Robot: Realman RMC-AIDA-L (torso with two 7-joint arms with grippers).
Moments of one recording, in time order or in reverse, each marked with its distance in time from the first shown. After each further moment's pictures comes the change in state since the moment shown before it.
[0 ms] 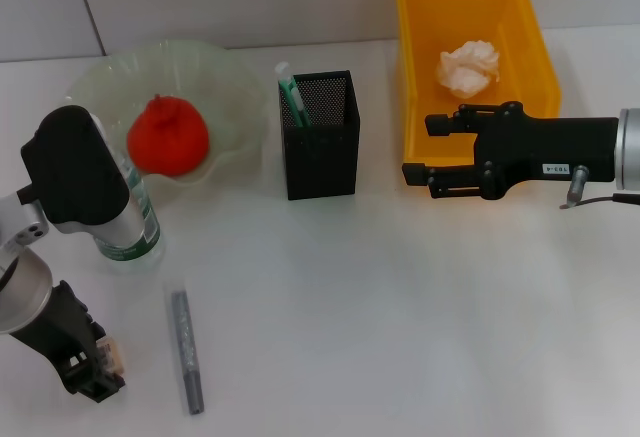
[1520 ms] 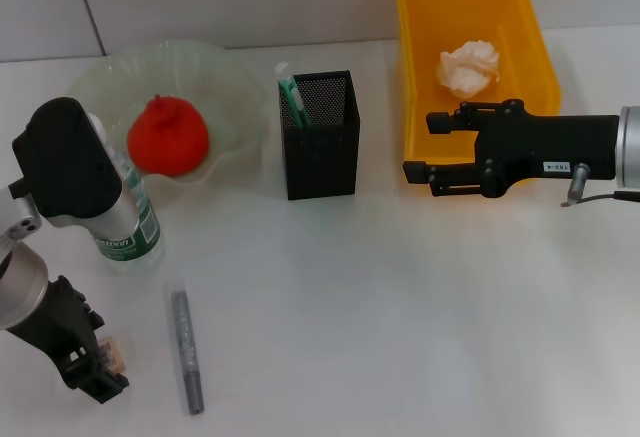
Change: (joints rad) left arm 0.009 0.000 -0.018 0.028 -0.012 0.010 0.006; right arm 0.001 -0.002 0.000 -0.003 -0.002 0.003 -0.004
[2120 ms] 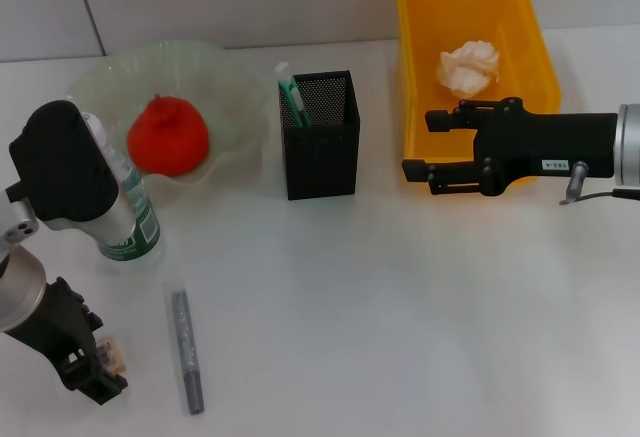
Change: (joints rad) left arm 0.013 0.000 0.000 0.003 0.000 -0.010 0.004; right arm 0.005 0.000 0.000 0.000 -0.003 0.003 0.000
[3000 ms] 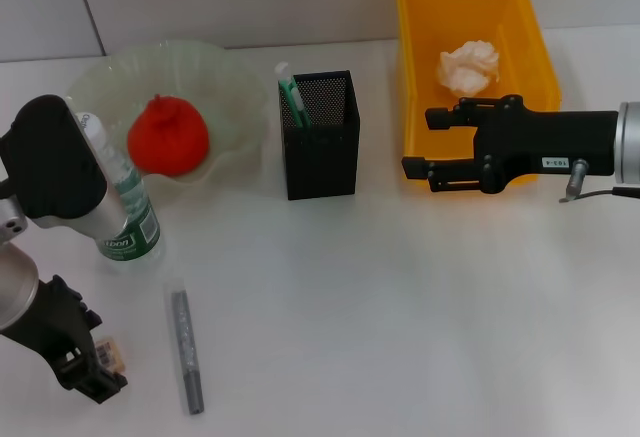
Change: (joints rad) left arm 0.018 0.000 -0.020 0.035 -0.014 0.015 0.014; right arm 0.000 0.000 0.000 -0.002 0.004 0.002 0.003
